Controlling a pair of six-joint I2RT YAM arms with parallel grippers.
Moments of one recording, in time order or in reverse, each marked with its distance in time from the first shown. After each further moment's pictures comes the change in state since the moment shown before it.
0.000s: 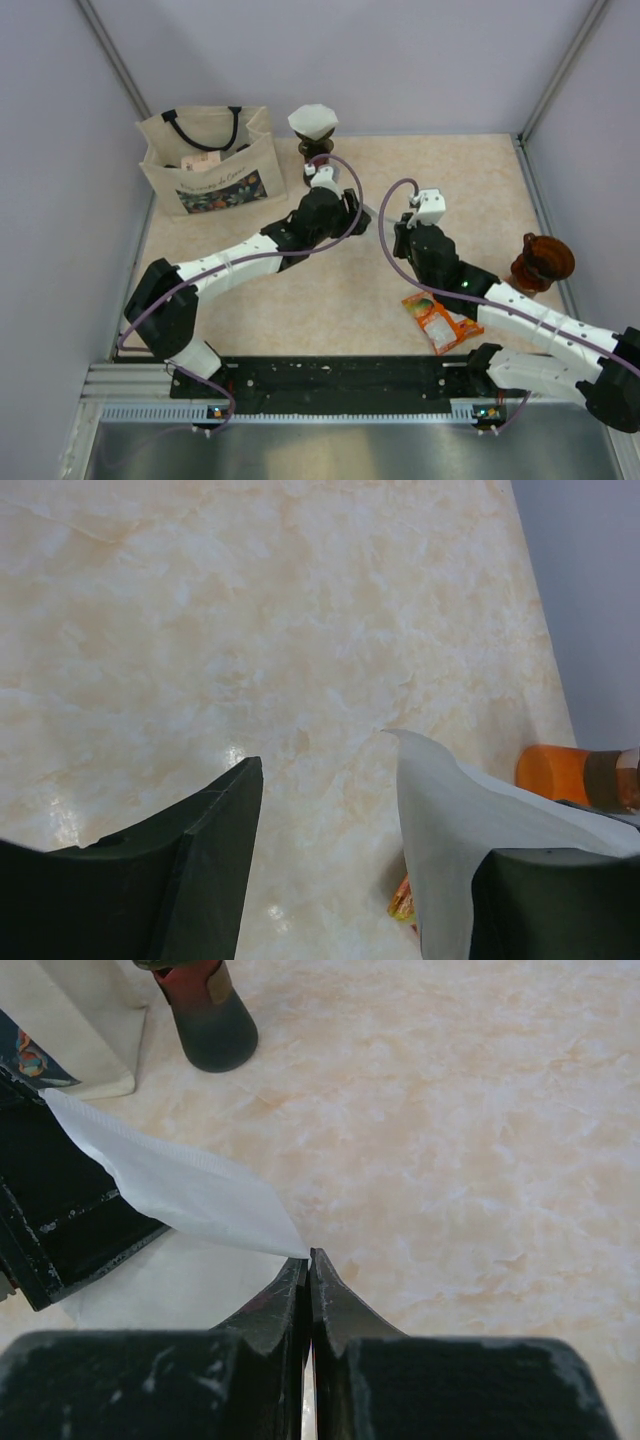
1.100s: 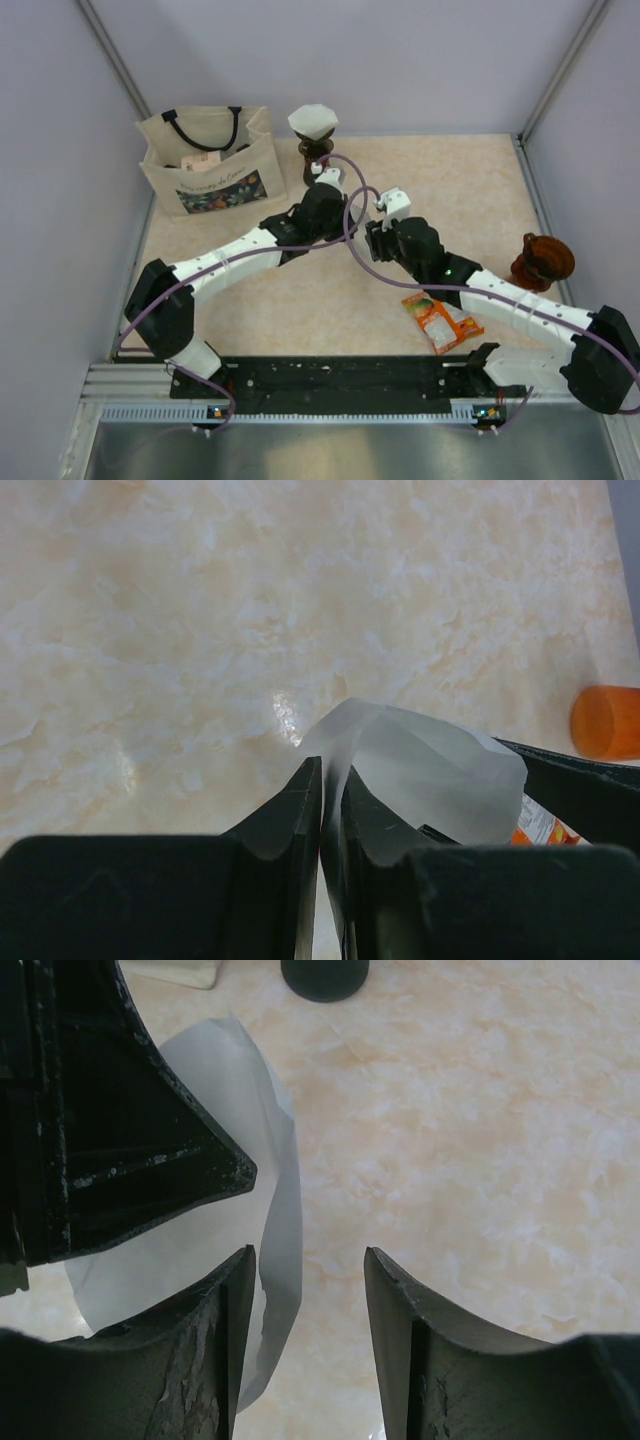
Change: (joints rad) left arm -0.009 -0.002 0.084 -0.222 0.036 0.080; right arm -0.036 0.137 0.031 0.035 -0.298 -0.198
